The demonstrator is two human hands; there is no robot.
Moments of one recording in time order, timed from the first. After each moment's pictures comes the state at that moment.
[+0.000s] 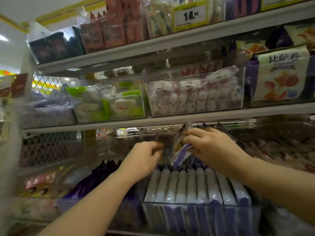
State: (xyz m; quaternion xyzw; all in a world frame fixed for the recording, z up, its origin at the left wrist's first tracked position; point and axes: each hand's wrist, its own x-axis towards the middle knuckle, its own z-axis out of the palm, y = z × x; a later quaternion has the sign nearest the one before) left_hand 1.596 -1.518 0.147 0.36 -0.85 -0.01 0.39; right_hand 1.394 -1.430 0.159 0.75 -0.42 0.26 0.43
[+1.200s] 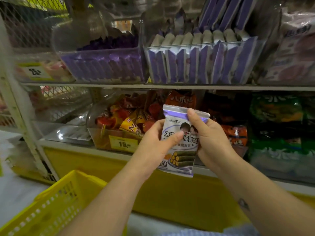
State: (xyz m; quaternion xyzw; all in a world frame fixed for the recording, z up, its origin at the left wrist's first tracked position) left_hand 1.614 -1.379 -0.126 0.29 -0.64 -0.56 0.45; right_hand 1.475 -1.346 -0.110 0.42 -0.38 0.67 -0.47
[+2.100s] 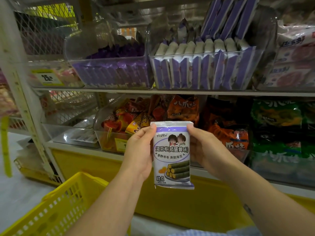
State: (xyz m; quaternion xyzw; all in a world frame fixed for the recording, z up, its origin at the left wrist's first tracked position) left_hand 1.633 -1.370 -0.113 0.33 -0.41 -0.64 0.56; right_hand 1.472 -1.338 -0.115 0.51 -0.43 0.53 -0.52
